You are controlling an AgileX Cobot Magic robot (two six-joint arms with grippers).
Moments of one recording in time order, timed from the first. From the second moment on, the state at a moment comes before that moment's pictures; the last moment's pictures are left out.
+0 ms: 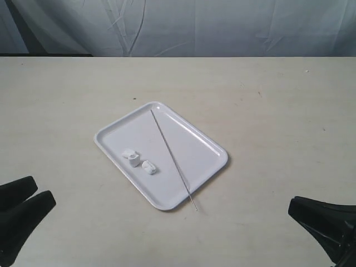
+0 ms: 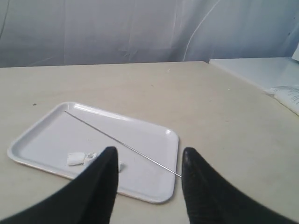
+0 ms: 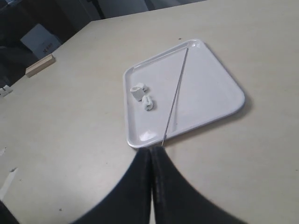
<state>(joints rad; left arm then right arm) 0.09 0.12 -0.01 1.73 -0.79 -1.91 0.48 0.34 0.00 1.34 0.30 -1.01</state>
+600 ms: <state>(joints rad) 0.09 0.11 -0.01 1.21 -0.47 -1.50 0.21 0.07 0.00 1.26 0.22 -1.04</state>
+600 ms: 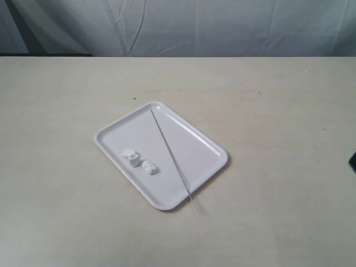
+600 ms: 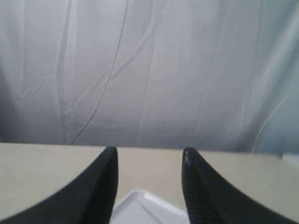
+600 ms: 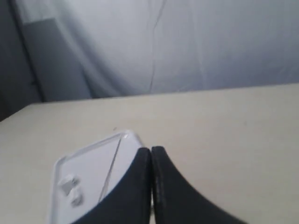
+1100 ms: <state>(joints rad) 0.09 0.11 -0.01 0.42 -0.21 -0.51 0.04 0.01 0.00 0.35 0.14 -0.34</state>
